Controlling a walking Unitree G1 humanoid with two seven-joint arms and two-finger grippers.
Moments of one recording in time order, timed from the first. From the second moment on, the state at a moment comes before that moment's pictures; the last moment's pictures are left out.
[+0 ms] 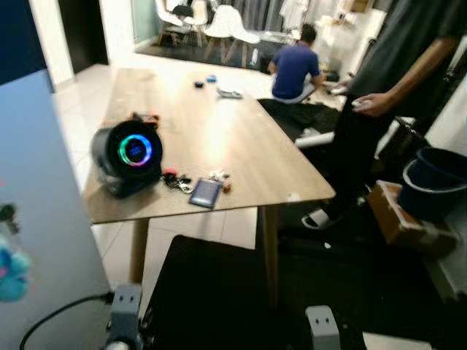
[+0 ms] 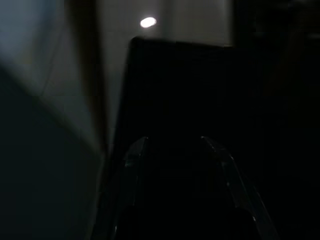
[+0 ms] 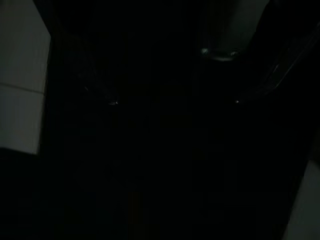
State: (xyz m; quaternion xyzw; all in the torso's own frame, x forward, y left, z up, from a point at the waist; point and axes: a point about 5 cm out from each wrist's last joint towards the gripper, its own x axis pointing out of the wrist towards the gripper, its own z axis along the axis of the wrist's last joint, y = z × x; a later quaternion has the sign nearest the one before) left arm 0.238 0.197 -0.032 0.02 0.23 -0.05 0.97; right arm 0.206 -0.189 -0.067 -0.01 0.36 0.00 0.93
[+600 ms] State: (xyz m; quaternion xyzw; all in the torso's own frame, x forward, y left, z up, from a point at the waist) left arm 0.228 0.216 -0.037 -0.01 0.25 0.01 0.97; right arm 0.196 -0.187 -0.071 0.00 0.37 0.00 0.93
